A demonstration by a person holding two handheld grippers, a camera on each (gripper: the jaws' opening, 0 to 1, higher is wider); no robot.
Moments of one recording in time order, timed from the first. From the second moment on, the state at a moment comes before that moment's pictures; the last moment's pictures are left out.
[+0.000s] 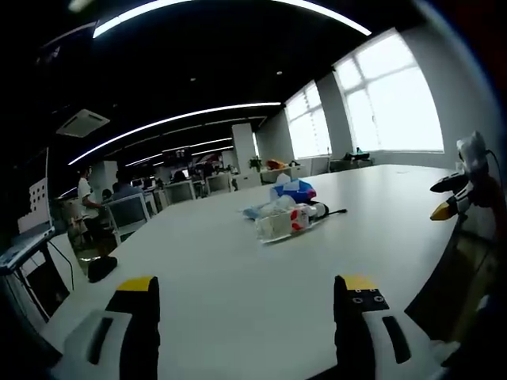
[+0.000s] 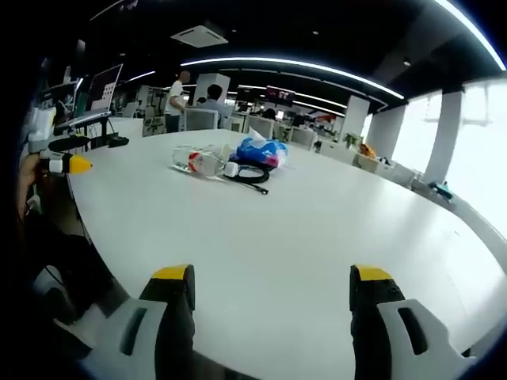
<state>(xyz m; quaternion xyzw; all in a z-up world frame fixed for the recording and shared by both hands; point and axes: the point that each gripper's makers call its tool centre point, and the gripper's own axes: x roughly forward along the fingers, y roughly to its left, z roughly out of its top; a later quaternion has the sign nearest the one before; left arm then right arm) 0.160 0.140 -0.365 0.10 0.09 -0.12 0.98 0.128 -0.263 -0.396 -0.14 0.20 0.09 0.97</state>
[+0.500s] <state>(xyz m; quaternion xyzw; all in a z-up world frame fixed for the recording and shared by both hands) 0.160 0.143 -0.365 0.10 0.09 -0.12 0.98 0.128 -0.257 -0.392 -0.15 0.19 0.09 0.97</state>
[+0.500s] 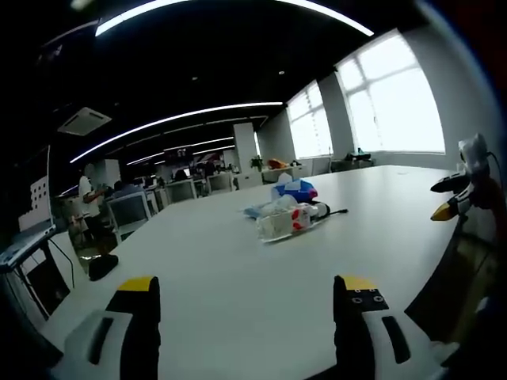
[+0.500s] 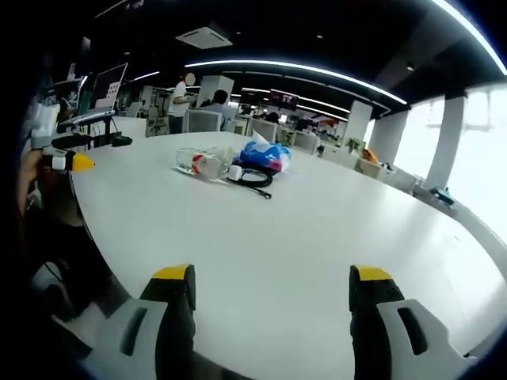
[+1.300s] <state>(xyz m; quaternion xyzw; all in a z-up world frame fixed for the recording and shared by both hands) 0.158 0.147 -0.362 0.12 0.09 -0.11 0.98 0.128 -0.259 -0.393 -0.15 0.19 0.09 0.97</state>
